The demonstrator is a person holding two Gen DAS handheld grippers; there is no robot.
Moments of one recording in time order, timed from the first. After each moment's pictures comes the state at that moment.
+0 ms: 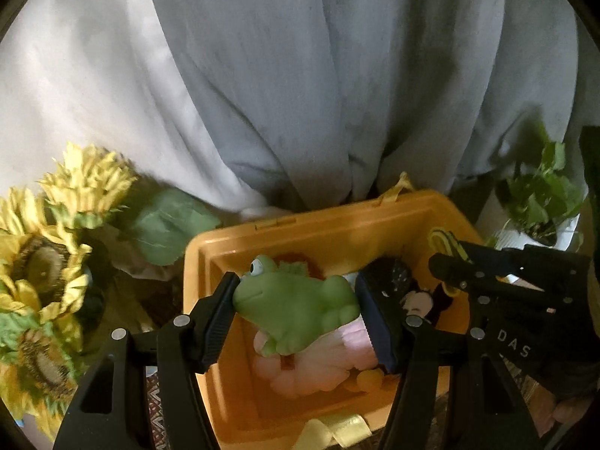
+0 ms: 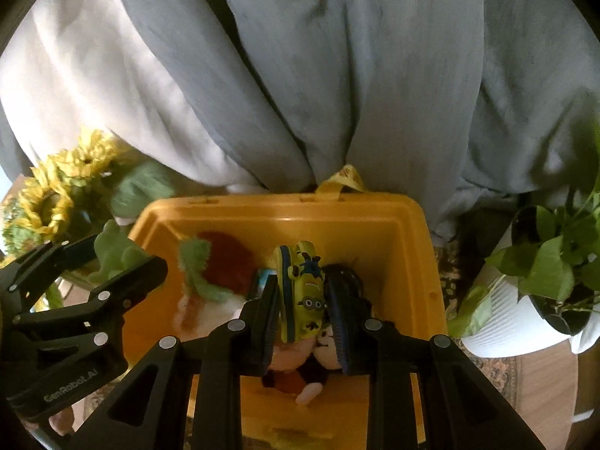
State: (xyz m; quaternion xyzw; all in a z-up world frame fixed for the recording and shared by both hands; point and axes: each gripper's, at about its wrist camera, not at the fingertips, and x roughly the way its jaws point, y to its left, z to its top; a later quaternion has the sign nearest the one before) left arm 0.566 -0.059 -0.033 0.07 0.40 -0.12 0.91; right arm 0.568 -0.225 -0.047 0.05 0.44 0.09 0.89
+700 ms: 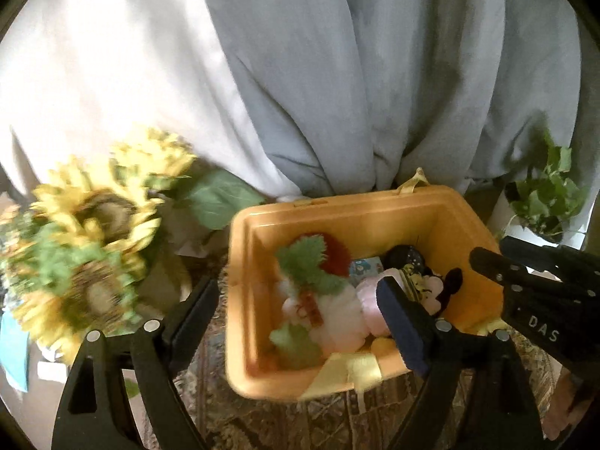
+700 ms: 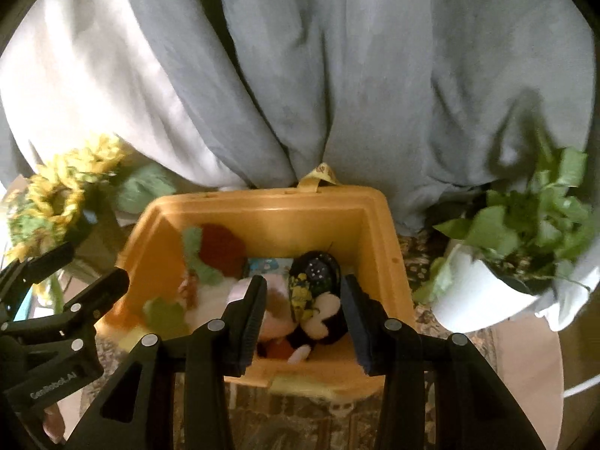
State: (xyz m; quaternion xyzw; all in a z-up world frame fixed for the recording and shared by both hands) left arm 0.503 -0.038 -0.011 0.06 0.37 -0.06 0.93; right arm 0.507 -0.224 -0.014 0.05 0.41 0.05 0.91
